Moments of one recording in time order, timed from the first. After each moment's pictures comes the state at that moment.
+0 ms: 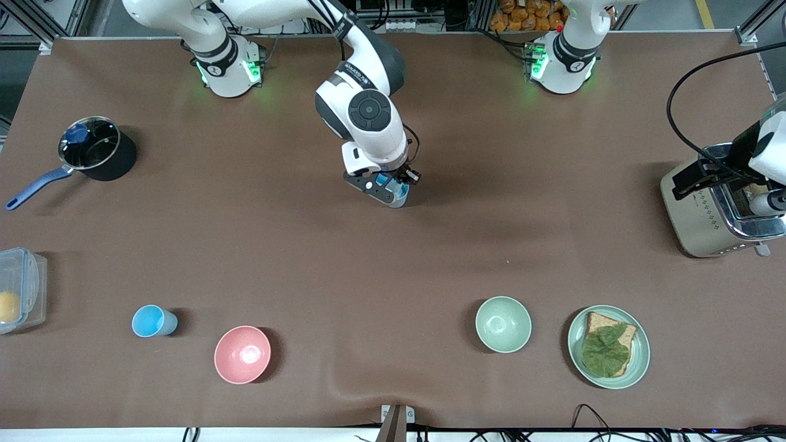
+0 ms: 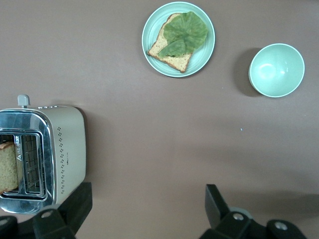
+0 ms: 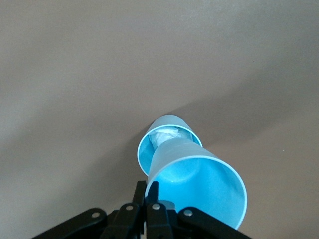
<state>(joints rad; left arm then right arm) 0.07 0.10 -0.14 -1.50 0.08 1.63 -0.20 0.75 0.53 0.08 -1.58 0.16 2.12 1.30</state>
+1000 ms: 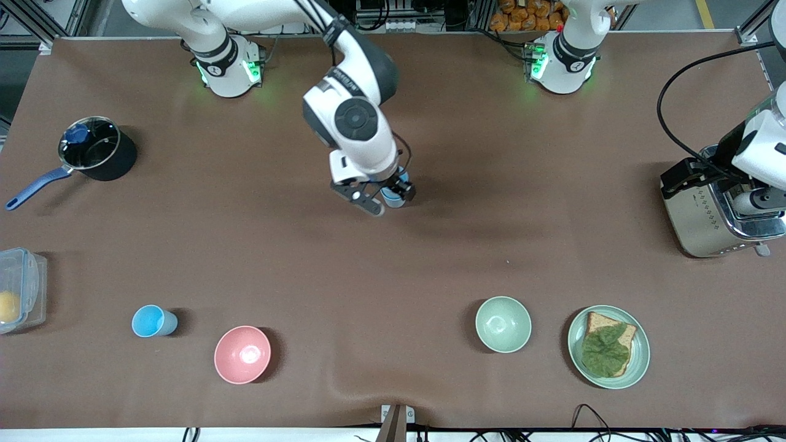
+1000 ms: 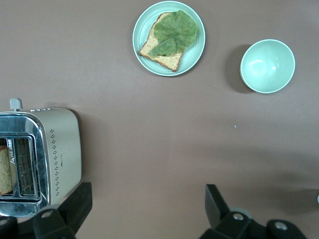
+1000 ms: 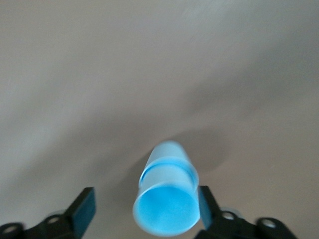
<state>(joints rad) 0.07 0.10 -0.17 -1.50 0.08 1.63 -0.20 0.68 0.53 0.06 -1.52 0.15 2.02 1.28</state>
